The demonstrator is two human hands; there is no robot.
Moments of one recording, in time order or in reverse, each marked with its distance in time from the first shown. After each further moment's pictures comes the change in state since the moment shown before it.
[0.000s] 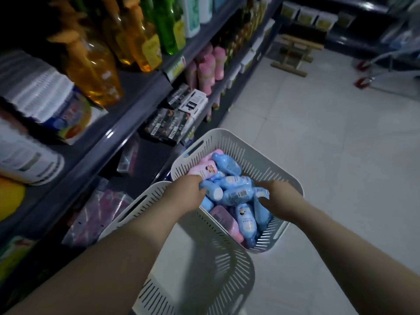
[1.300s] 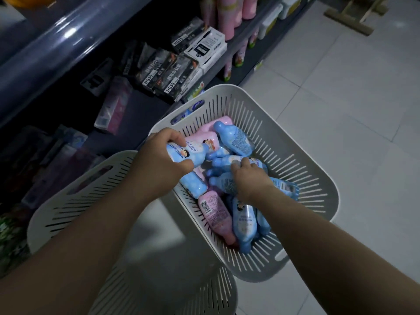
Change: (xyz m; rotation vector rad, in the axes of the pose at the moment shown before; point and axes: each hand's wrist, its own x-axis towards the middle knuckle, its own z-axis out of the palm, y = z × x) left_hand 0.036 -0.002 0.034 -0.513 0.365 -0.276; right_hand 0.155 0.021 0.108 -0.462 -0.167 -0.270
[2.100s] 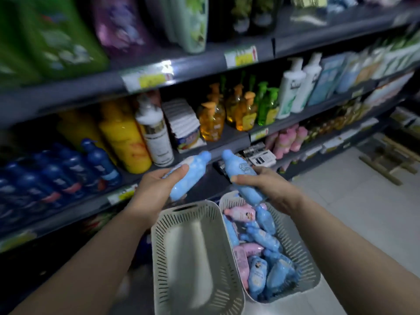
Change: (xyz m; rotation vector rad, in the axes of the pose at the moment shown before) left_hand -0.200 0.086 -0.230 -0.908 0.372 -0.239; right_hand -0.225 -0.102 -0.291 1.199 -0.035 -0.334
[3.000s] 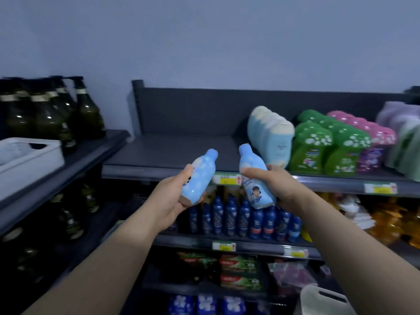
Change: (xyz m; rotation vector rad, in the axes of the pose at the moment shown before) left_hand -0.267 0.108 -0.434 -0.361 0.390 0.301; right_hand -0.161 -0.231 0.444 -0.106 -0.463 -0.437
